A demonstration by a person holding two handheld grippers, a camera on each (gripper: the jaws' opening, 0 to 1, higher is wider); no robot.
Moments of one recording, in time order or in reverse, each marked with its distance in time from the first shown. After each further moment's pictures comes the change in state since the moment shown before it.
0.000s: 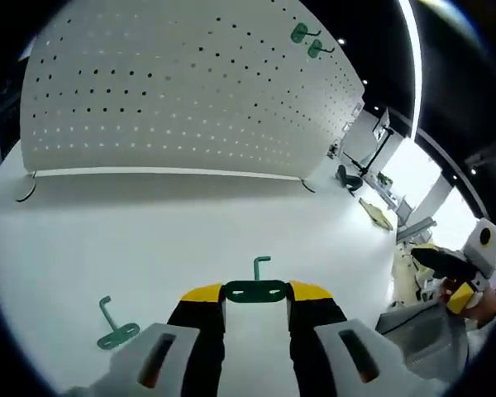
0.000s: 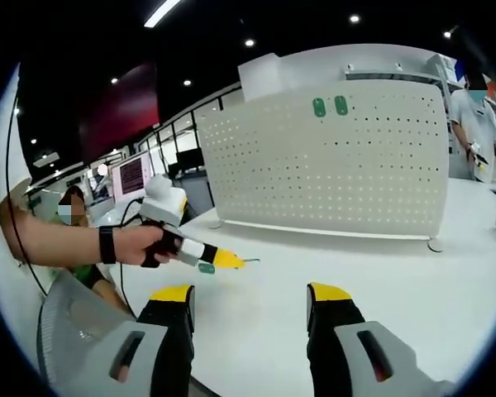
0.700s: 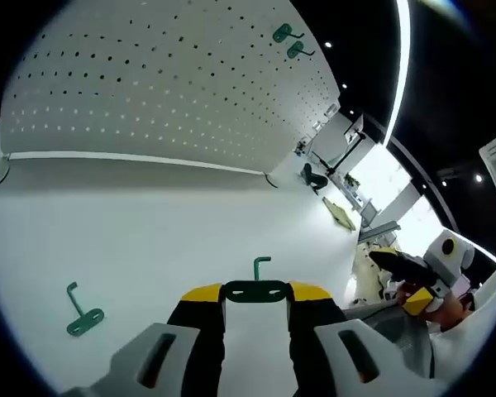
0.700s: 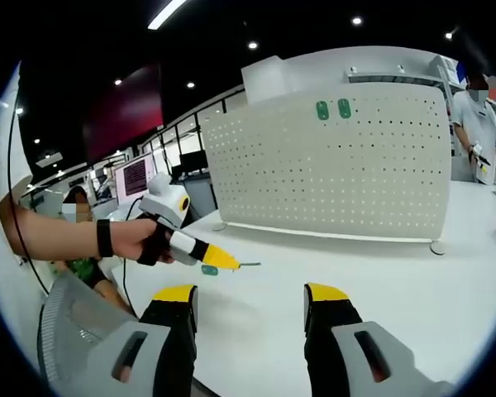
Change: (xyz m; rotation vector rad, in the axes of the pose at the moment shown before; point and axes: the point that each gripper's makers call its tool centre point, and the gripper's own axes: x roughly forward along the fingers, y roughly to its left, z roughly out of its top) left arm -0.014 -0.037 -0.007 -0.082 0.049 -0.195; right arm -0.001 0.004 0.002 -0.012 -0.015 0.017
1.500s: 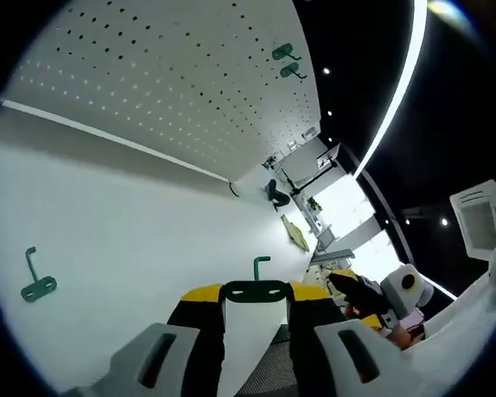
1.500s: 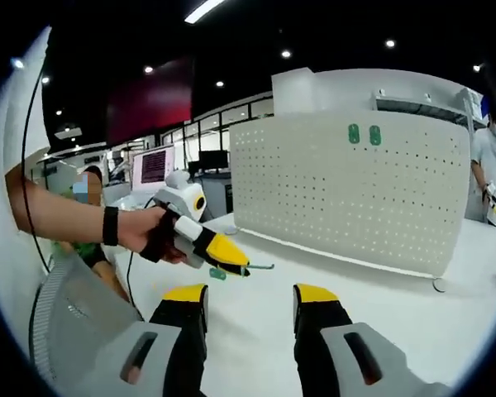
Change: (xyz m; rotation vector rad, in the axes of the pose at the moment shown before) left arm -0.012 -0.042 0.008 -0.183 -0.043 -0.219; right arm 0.004 0.022 0.011 -0.218 -0.015 0.048
